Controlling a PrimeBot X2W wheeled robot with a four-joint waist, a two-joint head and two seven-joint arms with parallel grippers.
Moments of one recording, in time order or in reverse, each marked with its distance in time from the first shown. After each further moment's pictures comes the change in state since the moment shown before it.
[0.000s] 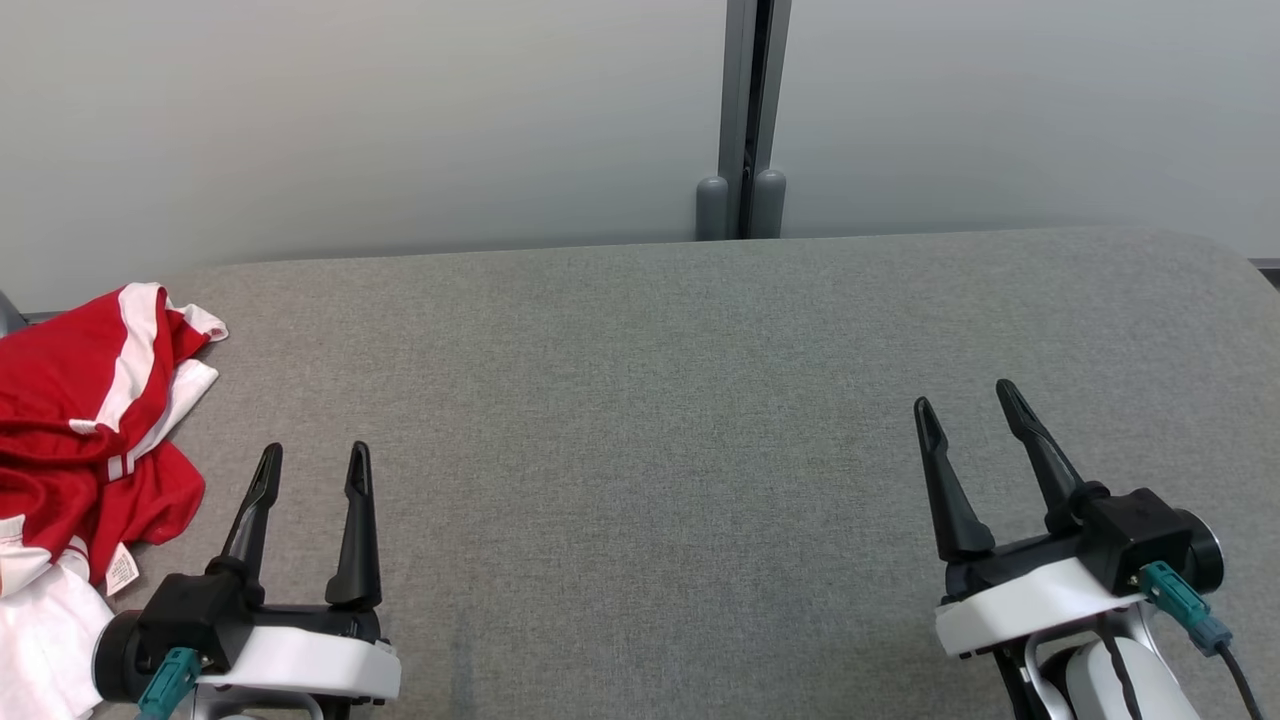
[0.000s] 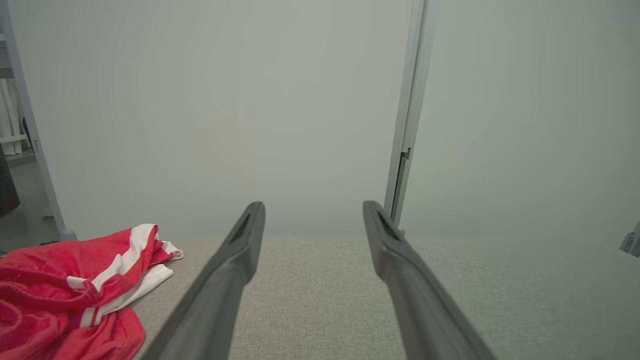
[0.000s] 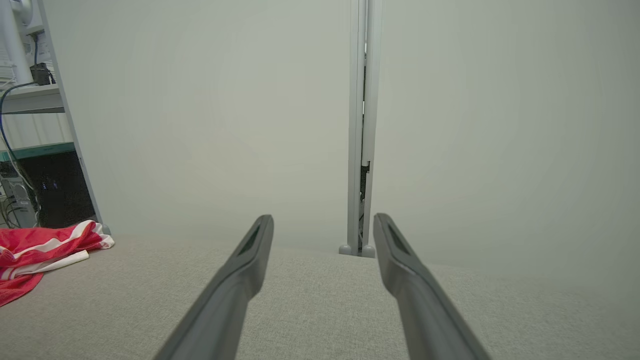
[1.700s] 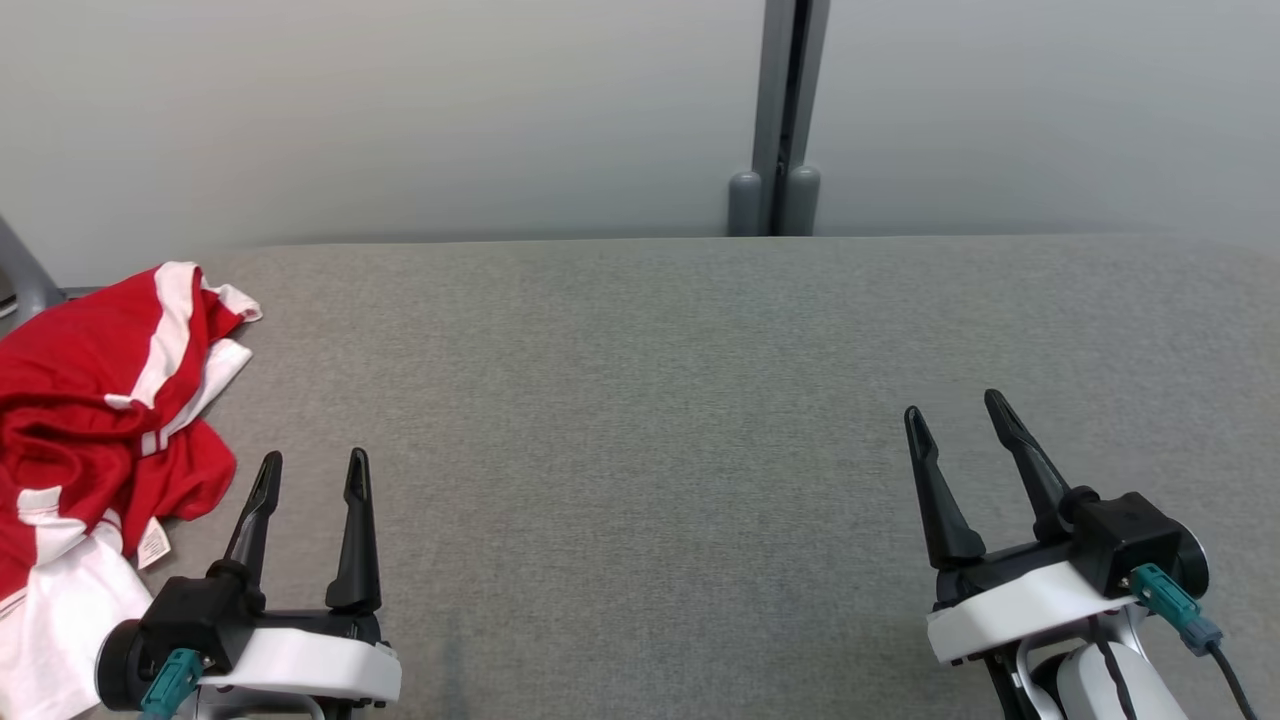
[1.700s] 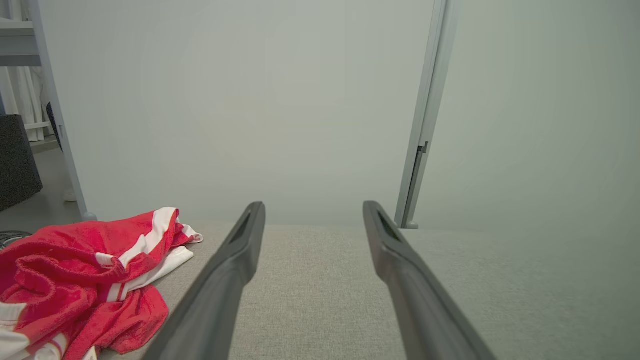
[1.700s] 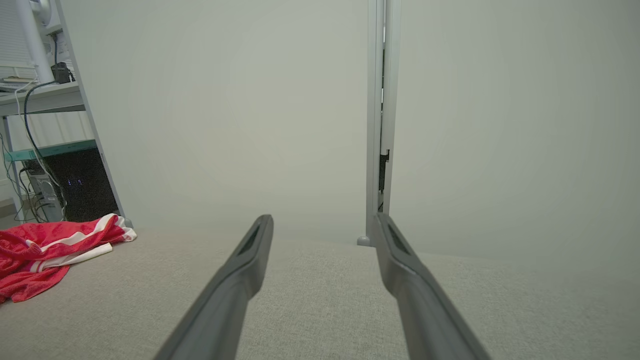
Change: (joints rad) left arm -0.001 0.000 -0.006 0.019 -0.014 0.012 -0.001; right arm -0.002 -0.001 0.017 0.022 0.030 0.000 -0.001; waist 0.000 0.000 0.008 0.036
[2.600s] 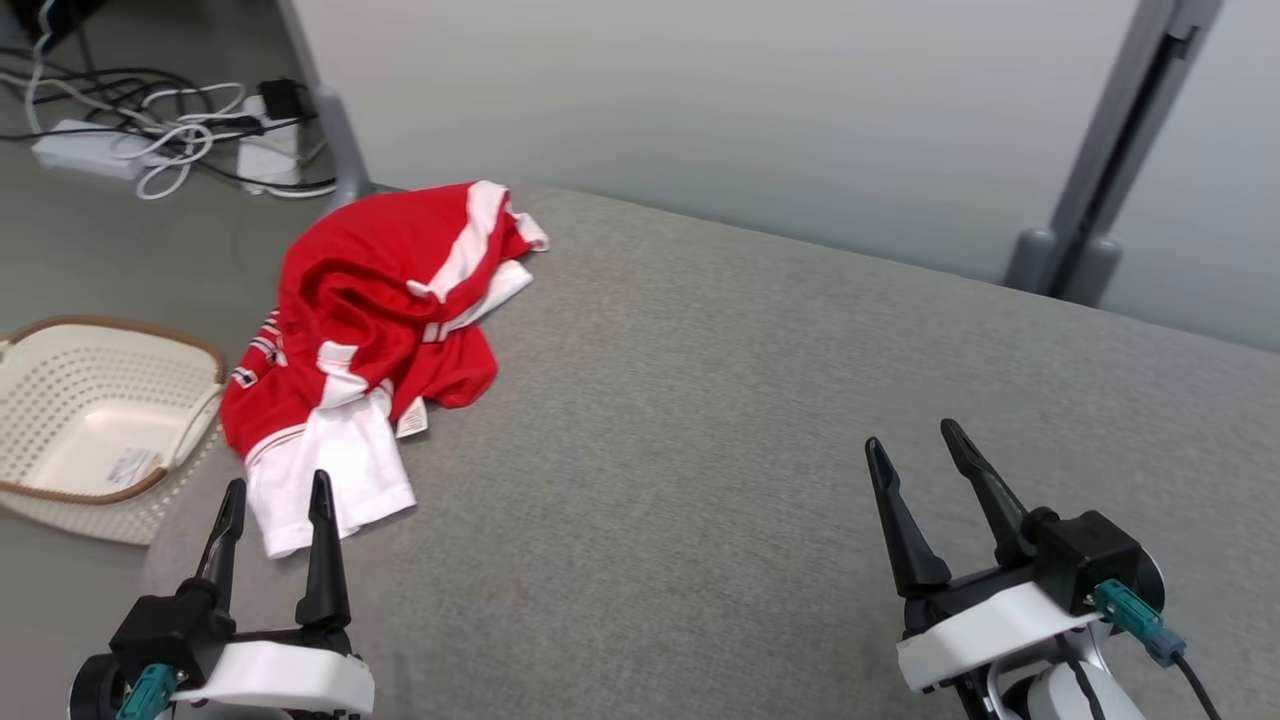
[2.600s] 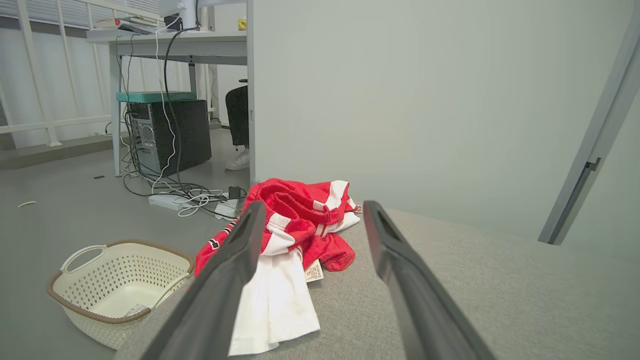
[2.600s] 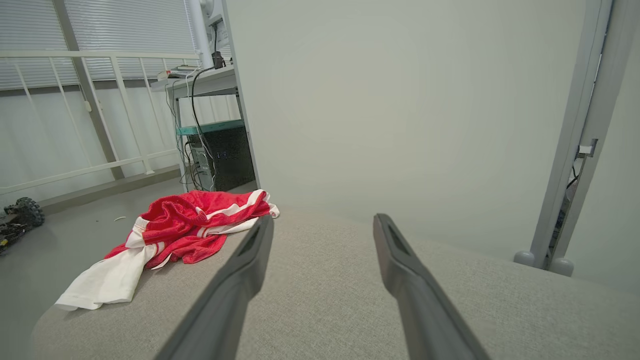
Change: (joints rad) left arm 0.012 0.001 0.053 0.043 -0.006 0.015 0.000; right arm 0.013 0.000 0.072 0.031 0.053 0.000 0.000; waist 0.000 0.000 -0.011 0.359
